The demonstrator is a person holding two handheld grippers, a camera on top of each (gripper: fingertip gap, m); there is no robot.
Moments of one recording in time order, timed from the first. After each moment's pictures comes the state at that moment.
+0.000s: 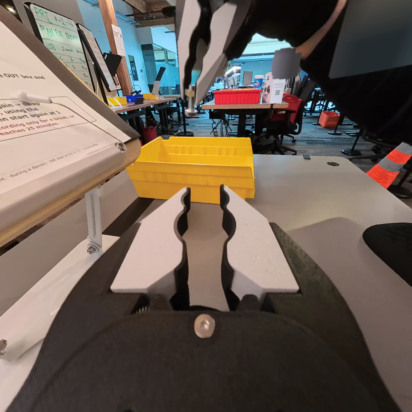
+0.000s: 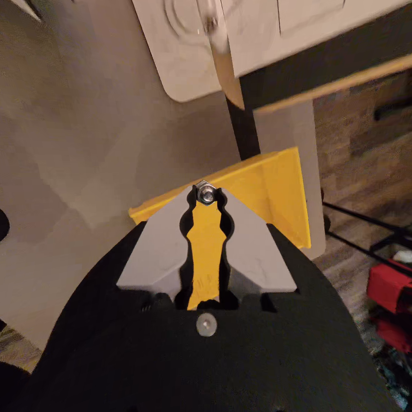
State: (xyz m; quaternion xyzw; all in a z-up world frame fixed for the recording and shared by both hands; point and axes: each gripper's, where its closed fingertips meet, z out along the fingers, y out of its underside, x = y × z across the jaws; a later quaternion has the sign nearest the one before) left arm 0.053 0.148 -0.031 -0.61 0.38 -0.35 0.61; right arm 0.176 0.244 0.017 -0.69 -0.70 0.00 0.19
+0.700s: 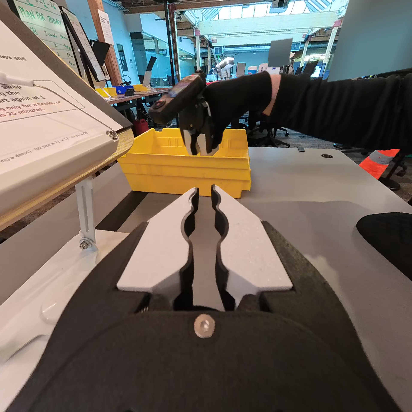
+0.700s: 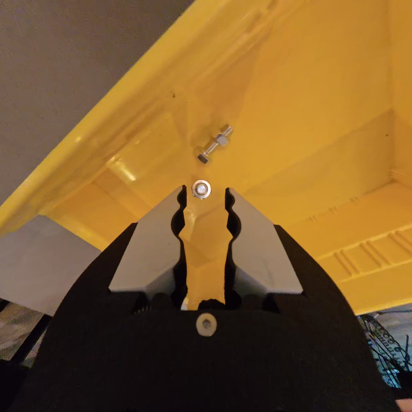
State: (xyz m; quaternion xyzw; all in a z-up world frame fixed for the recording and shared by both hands) left arm 0.053 0.147 -0.041 -0.61 0.39 -0.36 0.59; right arm 0.282 0.282 -0.159 -0.81 -0.59 -0.01 -0.02
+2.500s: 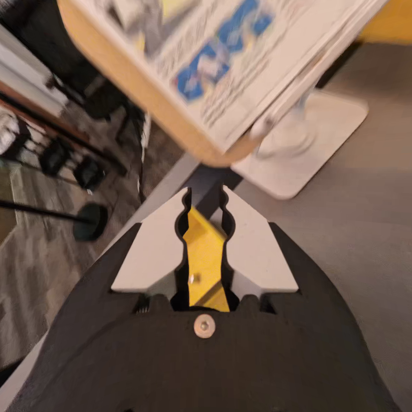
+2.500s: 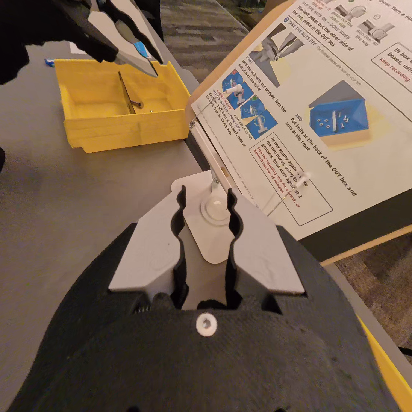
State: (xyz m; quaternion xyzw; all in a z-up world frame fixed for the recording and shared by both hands) left arm -0.214 0.175 0.018 -0.83 0.30 0.08 0.46; right arm 0.036 0.189 0.055 -0.63 -0.59 0.25 0.45
